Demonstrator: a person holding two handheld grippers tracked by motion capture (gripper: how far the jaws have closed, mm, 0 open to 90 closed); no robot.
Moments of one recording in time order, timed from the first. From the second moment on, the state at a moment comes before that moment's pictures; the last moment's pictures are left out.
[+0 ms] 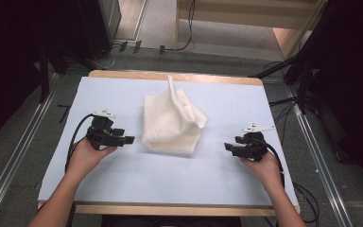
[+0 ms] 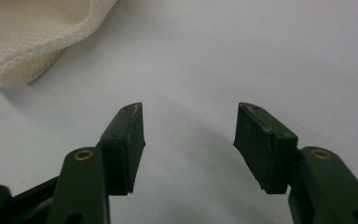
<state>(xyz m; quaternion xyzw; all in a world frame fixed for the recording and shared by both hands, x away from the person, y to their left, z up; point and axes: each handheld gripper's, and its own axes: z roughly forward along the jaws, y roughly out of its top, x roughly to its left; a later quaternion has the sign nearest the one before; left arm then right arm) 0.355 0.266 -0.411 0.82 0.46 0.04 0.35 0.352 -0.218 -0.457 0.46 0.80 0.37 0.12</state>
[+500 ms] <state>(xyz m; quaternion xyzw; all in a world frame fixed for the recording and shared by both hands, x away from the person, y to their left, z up) 0.353 0.264 -0.411 0.82 0.45 0.05 0.36 0.352 -0.215 -0.458 0.46 0.80 0.37 0.11</state>
